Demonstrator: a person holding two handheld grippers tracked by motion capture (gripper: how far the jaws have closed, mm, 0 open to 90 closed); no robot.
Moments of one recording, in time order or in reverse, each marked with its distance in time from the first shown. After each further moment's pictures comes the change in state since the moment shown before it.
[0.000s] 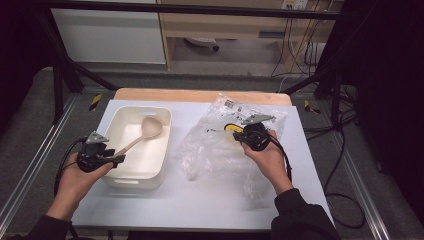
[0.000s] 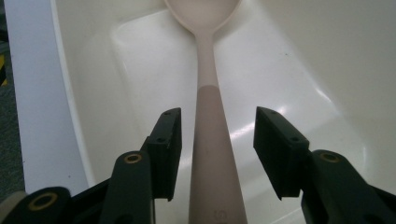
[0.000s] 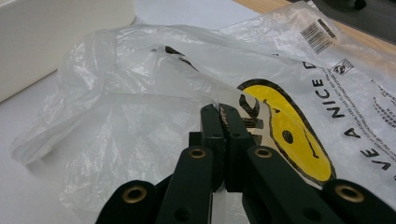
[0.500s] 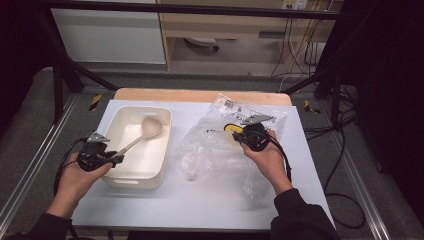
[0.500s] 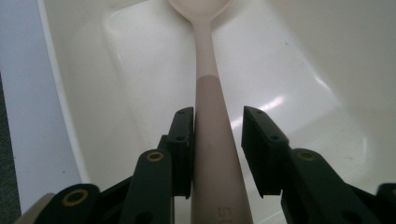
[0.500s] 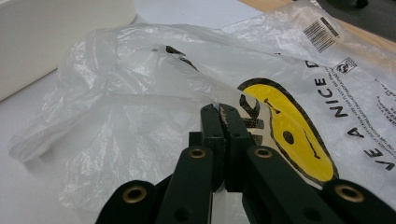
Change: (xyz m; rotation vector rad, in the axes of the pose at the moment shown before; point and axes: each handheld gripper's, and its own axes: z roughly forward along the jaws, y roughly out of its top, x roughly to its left) left arm 0.002 0.002 0.004 0.044 -0.018 0.005; right arm 0.001 -0.001 0.002 0.006 0.005 -0.004
